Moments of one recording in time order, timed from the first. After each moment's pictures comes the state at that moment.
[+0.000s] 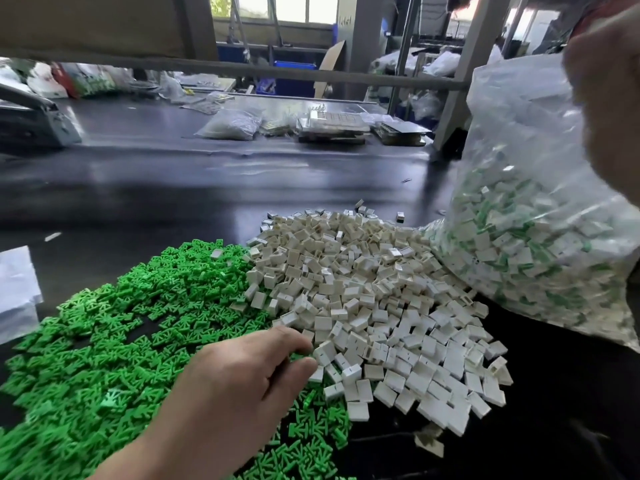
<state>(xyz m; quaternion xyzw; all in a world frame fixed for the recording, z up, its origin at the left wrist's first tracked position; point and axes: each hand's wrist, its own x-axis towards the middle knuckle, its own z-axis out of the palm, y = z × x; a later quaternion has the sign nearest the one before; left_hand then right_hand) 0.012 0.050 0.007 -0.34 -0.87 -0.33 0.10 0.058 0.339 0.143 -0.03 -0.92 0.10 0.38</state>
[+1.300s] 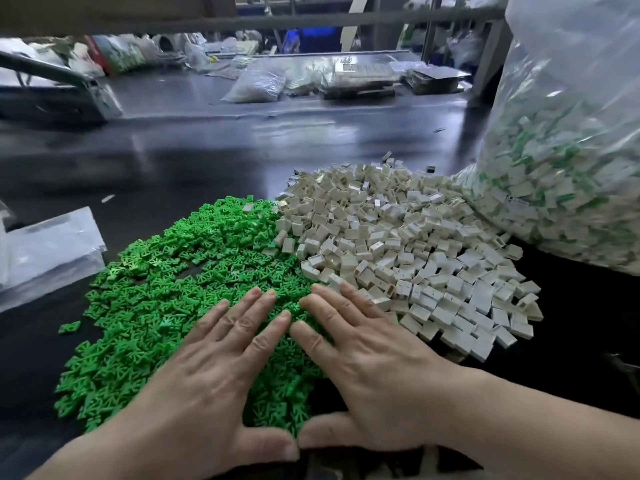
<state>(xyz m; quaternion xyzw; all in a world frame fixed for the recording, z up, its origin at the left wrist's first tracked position) 0.047 -0.017 -0.027 -0.39 -0.92 0.01 0.01 0.076 0.213 -0.023 0.30 -0.95 0.02 -0.05</state>
